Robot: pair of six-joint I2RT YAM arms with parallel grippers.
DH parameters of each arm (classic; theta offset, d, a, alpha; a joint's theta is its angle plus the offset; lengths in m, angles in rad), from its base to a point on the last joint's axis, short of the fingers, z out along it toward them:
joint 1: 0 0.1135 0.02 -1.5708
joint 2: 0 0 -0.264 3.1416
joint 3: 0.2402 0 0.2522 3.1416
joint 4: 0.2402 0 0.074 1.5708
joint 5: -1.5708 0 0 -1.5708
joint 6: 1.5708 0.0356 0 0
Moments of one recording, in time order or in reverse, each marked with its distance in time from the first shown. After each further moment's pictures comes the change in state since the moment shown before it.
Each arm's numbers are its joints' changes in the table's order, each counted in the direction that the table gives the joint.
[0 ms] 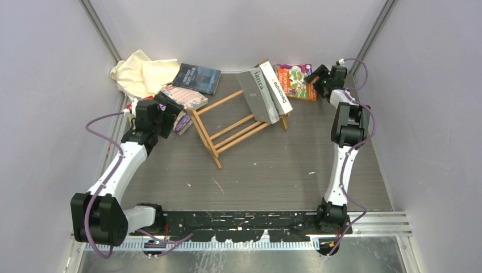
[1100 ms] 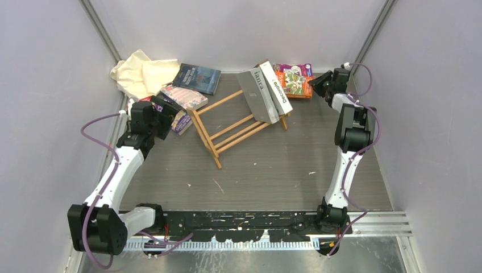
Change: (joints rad) left arm 0.016 -0.062 0.000 0.047 -0.025 0.008; right arm -0.013 -0.160 -0.248 -0.148 0.019 0.160
